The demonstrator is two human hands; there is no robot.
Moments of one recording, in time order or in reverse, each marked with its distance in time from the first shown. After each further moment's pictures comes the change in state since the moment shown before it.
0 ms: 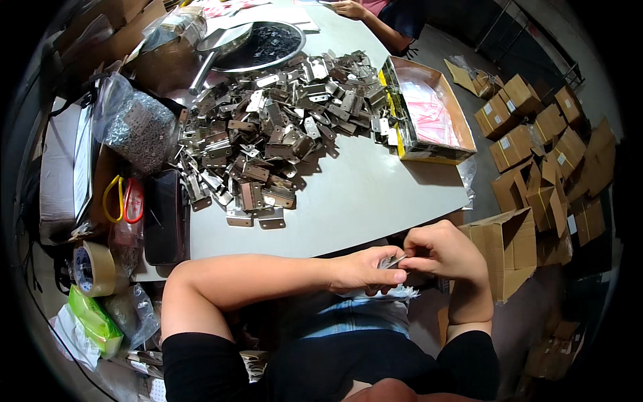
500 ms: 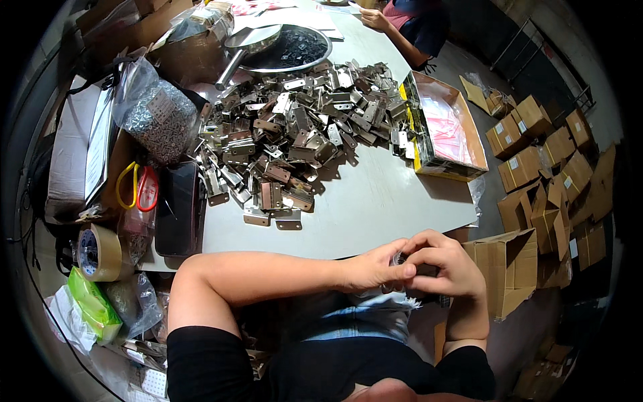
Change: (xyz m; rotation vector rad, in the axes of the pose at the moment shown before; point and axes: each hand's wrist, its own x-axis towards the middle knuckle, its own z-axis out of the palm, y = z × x) left_hand 0.000 0.000 -0.002 -0.063 0.048 0.245; right_hand 0.000 -0.003 0.011 0.106 0.104 -0.179
